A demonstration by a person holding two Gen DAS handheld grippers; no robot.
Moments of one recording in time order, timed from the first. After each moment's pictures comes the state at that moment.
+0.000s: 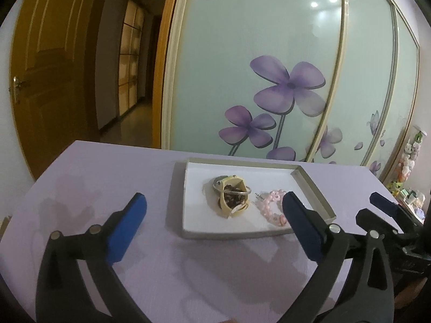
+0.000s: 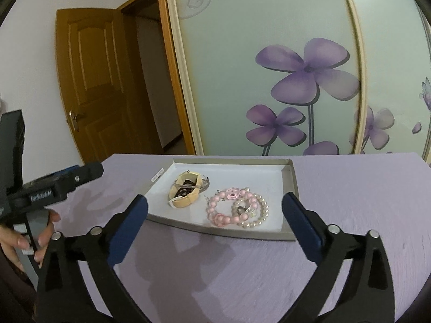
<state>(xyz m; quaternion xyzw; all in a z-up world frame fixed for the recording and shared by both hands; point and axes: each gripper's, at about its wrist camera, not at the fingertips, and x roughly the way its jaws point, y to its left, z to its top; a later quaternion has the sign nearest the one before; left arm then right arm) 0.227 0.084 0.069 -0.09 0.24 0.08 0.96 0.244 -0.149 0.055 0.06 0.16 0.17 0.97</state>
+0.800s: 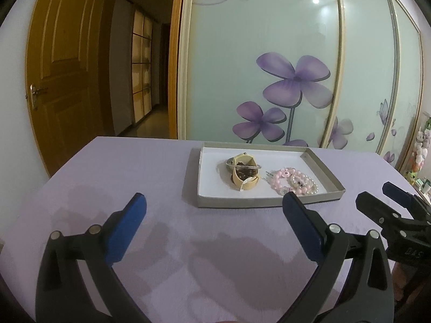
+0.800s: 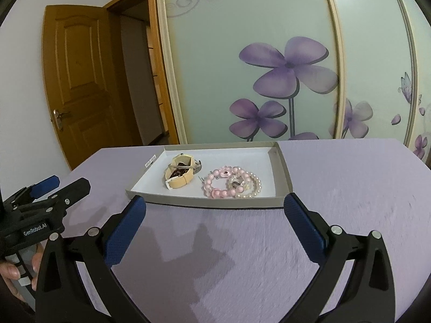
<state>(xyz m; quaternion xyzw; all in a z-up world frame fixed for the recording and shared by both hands) 0.180 0.060 0.048 -0.06 0.23 0.12 0.96 0.208 -0.134 0.032 0.06 0.16 0.12 0.98</state>
